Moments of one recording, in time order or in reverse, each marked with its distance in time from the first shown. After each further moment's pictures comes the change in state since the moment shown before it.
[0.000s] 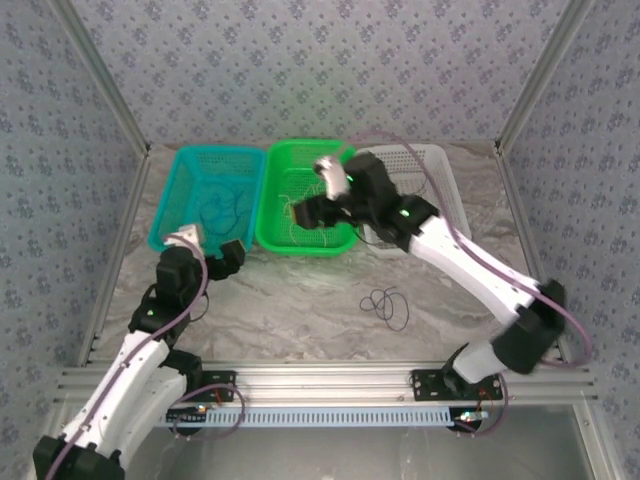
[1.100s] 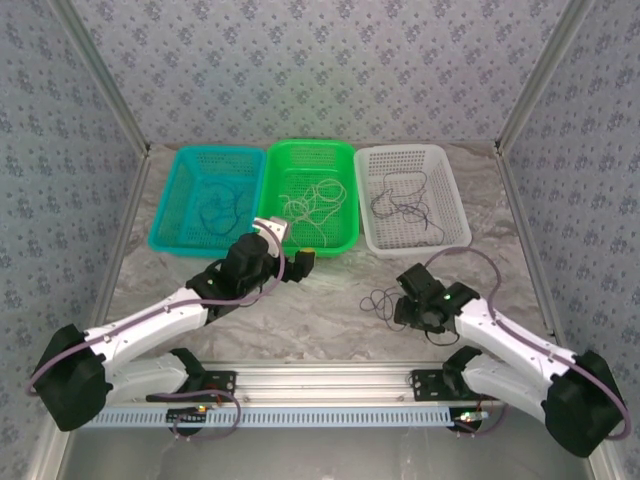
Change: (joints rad) left arm -0.472 0.453 0.185 0.234 -0.111 0.191; right arm -0.085 -0.431 -0.848 -0.357 0.382 0.483
